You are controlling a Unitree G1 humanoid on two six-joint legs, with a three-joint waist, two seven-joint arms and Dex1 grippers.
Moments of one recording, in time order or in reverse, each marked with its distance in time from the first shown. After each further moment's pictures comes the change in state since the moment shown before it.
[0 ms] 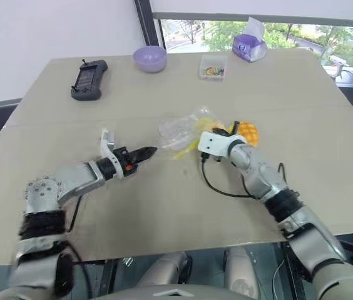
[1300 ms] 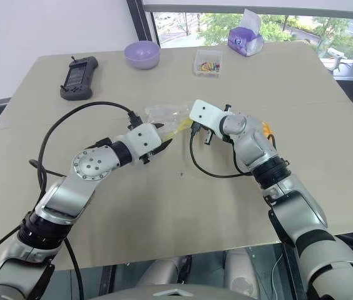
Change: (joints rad) left arm -0.062 0.067 -0.449 -0.362 1.311 -0.518 -0.353; right arm -0.270 0.162 -0.064 0.187 0.213 0.149 0.257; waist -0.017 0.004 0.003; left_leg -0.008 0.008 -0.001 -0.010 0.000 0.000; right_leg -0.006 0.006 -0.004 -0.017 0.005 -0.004
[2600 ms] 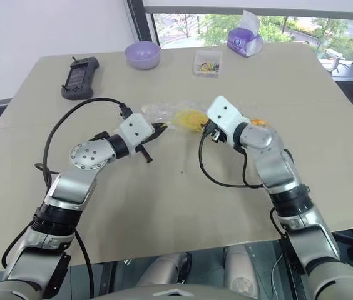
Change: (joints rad) left arm -0.038 -0.112 0.160 0.236 -0.118 -0.177 -0.161; right arm 0.289 -0.039 -0.218 -0.547 0.228 0.169 -0.042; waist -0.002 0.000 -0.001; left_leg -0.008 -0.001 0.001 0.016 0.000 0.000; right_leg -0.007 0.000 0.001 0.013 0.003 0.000
